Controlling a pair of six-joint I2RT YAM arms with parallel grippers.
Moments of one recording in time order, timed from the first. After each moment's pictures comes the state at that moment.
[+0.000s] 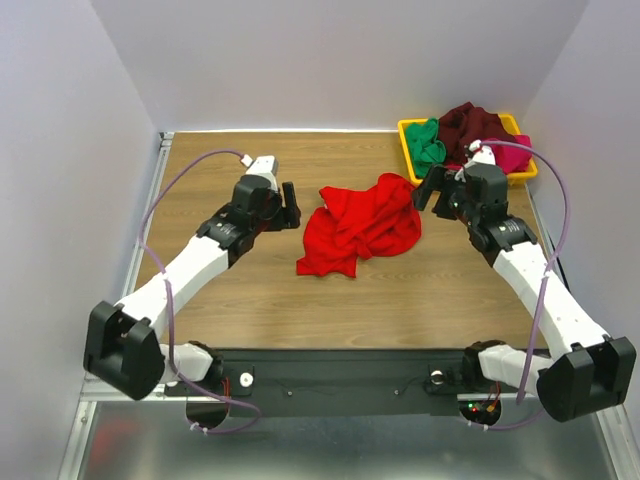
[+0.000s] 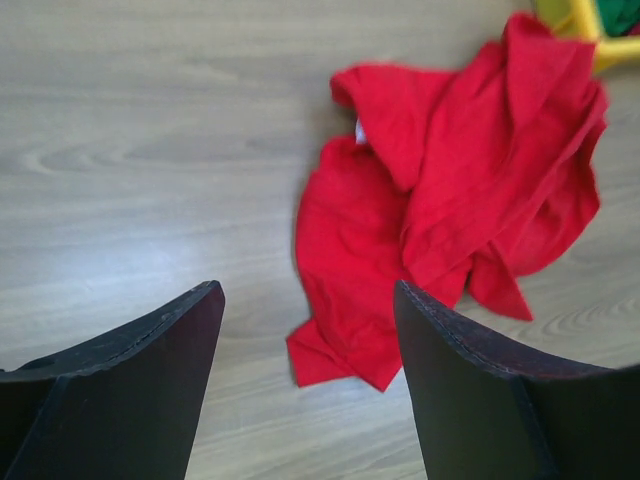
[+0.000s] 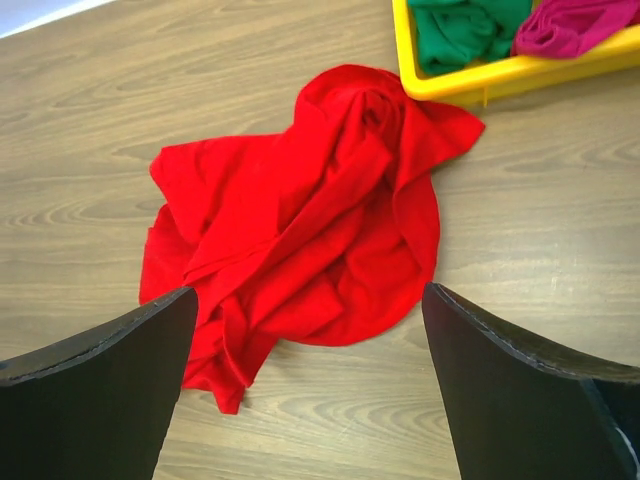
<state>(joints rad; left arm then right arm) -0.49 1.24 0.98 -0.24 -0.12 -0.41 0.24 1.15 1.00 -0.31 0.05 0.42</state>
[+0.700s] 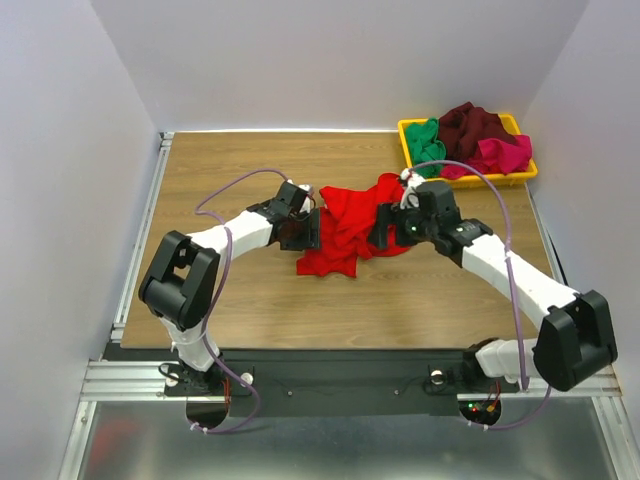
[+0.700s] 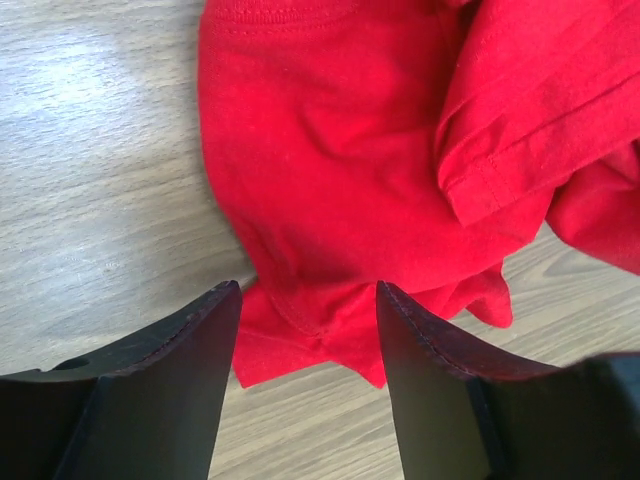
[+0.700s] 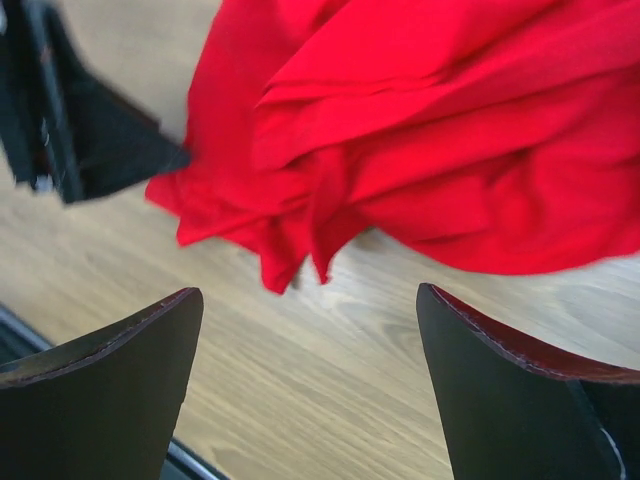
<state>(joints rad) -0.55 1.71 1.09 -0.34 0.10 -0.47 0.42 1.28 0.93 -0.31 -0.22 0.32</state>
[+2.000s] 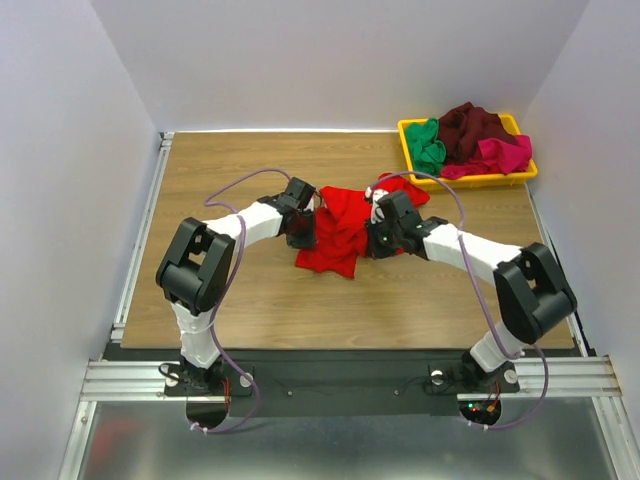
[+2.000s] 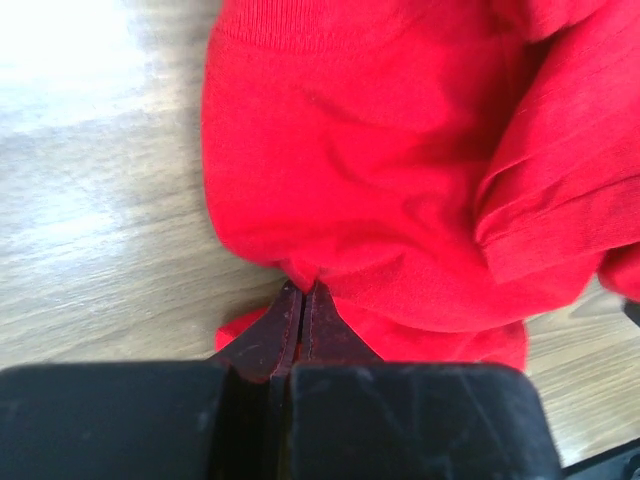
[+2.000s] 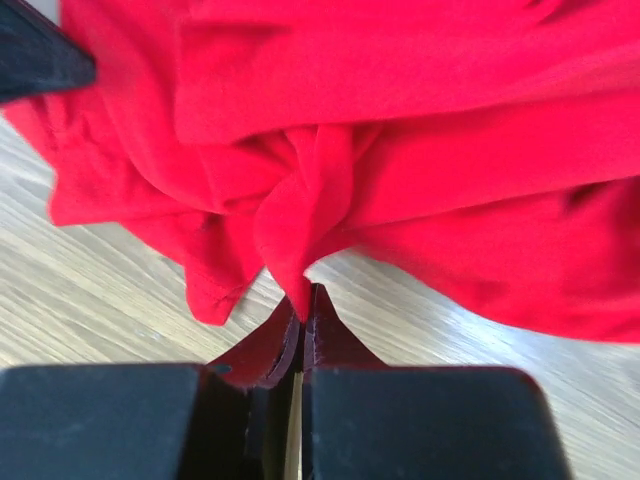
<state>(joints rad) -0.55 1.85 1.20 -0.41 0.09 -0.50 0.56 1.62 0.97 -0.25 -0.16 0.23</state>
